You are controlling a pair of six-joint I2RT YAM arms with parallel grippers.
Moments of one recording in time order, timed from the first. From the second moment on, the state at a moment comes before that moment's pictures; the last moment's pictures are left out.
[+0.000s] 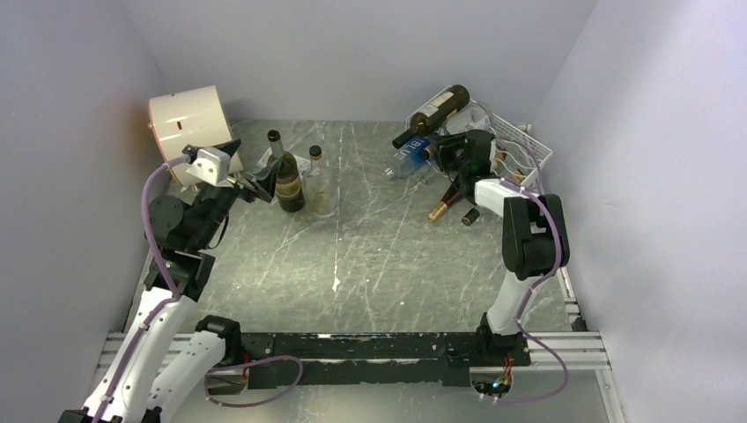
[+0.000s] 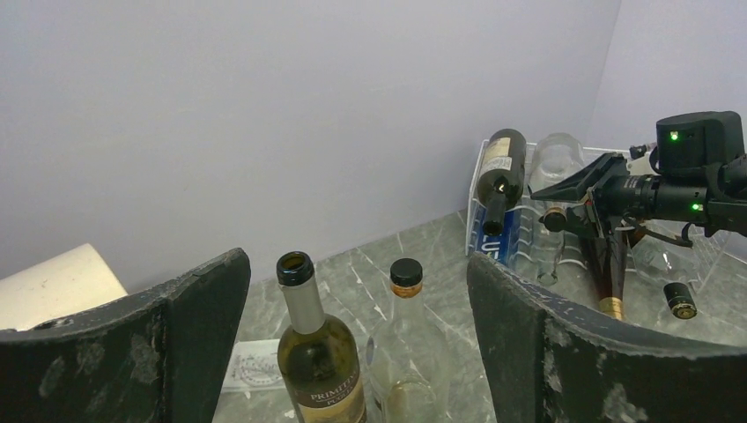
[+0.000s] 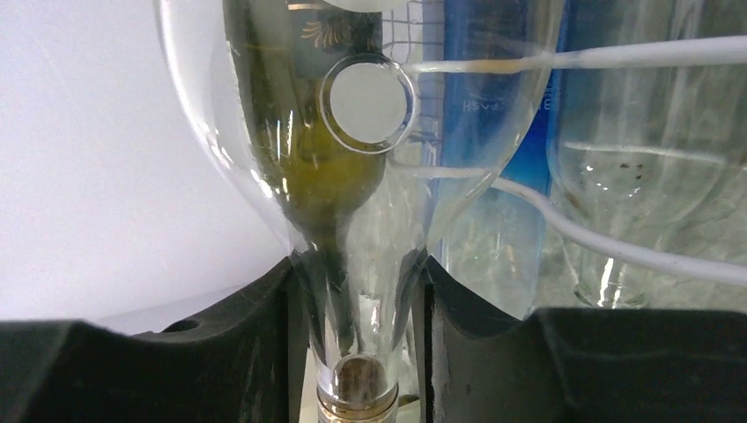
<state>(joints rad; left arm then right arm) -0.25 0.70 0.78 0.22 0.21 0.01 0.11 1.84 1.10 0.38 -0.09 1.31</state>
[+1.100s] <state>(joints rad) -0.29 0.75 0.78 0.22 0.24 0.00 -0.09 1.57 0.77 0.55 -0.48 1.31</state>
